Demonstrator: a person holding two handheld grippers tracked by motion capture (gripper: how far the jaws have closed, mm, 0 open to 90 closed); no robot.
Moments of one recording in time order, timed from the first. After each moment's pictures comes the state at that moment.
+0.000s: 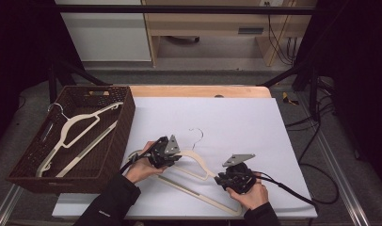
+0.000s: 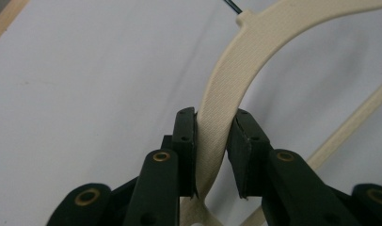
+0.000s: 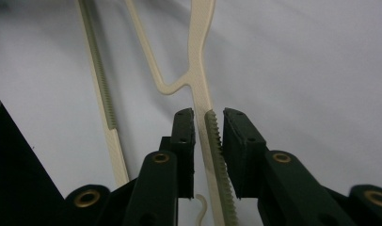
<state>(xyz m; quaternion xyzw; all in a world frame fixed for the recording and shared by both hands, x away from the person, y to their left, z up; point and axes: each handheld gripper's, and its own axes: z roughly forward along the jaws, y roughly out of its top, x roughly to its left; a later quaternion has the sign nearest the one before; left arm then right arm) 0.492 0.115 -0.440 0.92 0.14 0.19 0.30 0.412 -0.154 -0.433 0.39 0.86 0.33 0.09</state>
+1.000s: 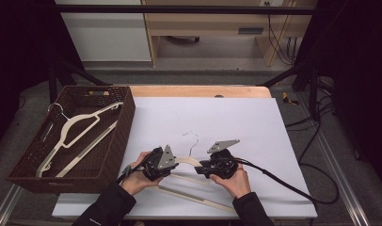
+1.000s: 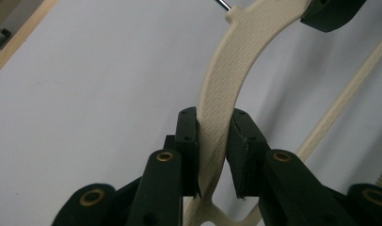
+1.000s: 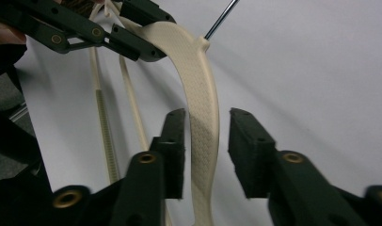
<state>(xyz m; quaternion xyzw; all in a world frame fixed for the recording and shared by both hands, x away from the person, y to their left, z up) 0.452 0.125 -0.430 0.91 0.14 0.21 0.32 0.454 -0.116 -0.432 0.34 0.85 0.40 0.03</state>
